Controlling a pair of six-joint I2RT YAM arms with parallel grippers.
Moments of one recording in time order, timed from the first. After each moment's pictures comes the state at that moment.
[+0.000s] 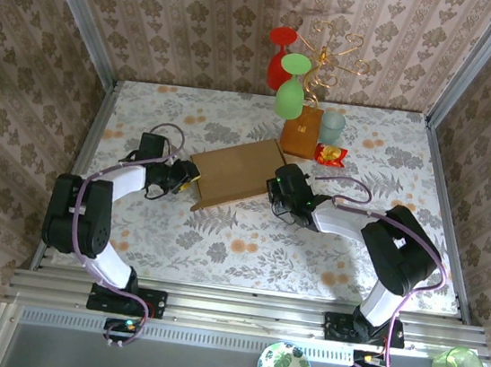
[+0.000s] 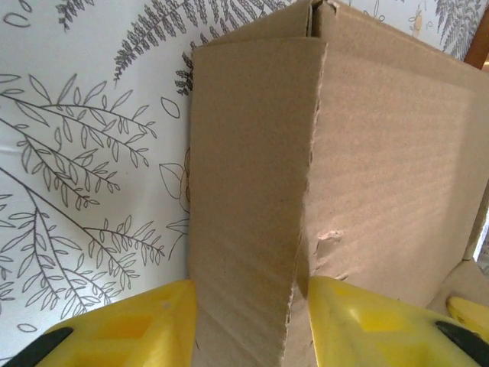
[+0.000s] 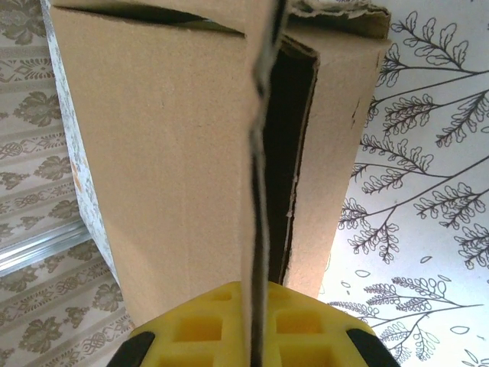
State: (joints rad) left arm -0.14 1.61 0.82 -0.19 0.53 -0.75; right arm 0.63 1.72 0.87 0.13 0.12 1.70
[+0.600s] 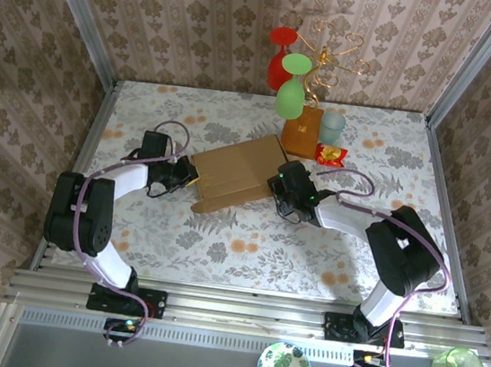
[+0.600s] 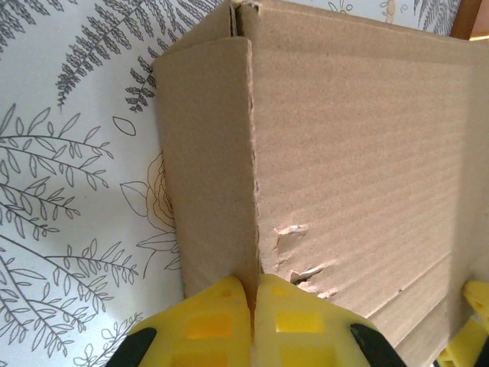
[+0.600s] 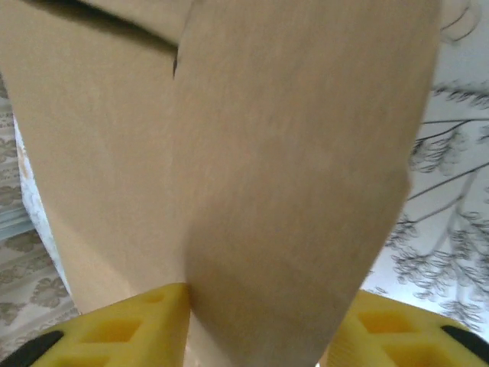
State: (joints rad) left arm -0.16 1.62 0.84 -0.19 0.54 -0.66; right arm 0.59 1.68 0.92 -0.06 0.09 1.52
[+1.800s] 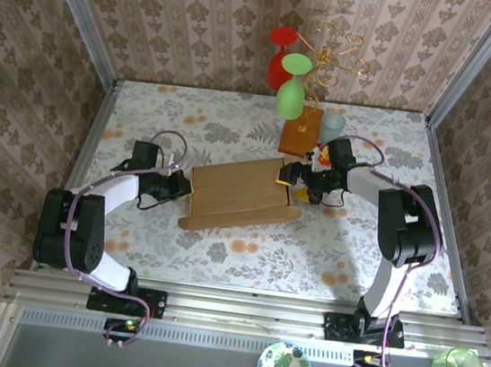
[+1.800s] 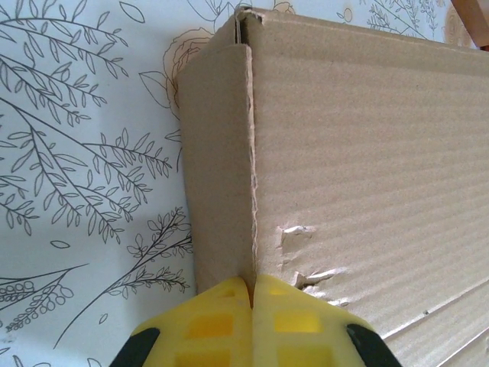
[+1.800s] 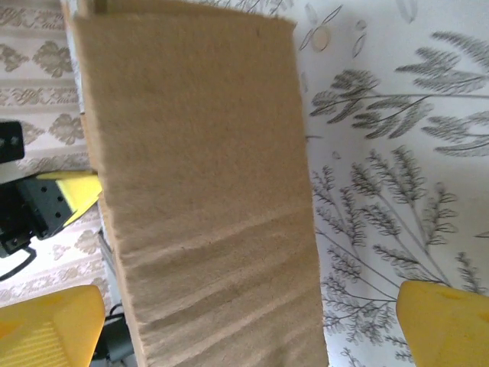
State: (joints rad) left arm -0.11 1.49 0.73 -0.29 0.61 -0.42; right arm 0.20 1.88 1.12 -0.33 -0.83 0.48
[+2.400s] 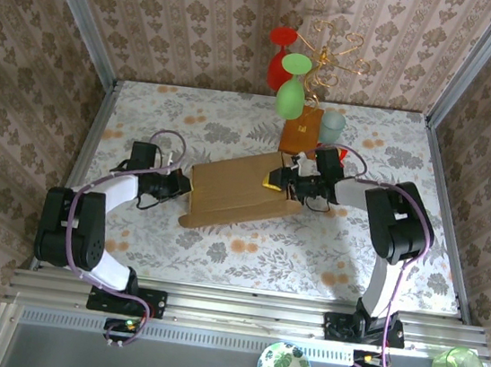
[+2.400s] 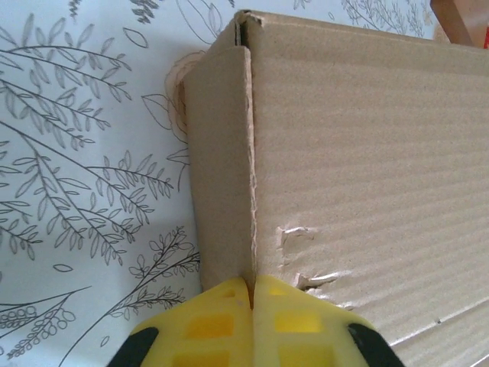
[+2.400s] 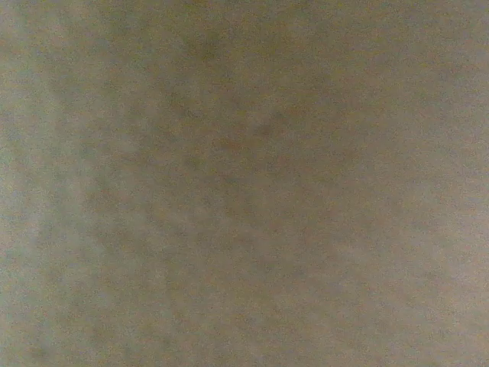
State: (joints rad) left arm -0.09 1.50 0.72 -0.23 0.63 -0.44; right arm 0.28 1.92 1.01 0.10 -1.02 0.78
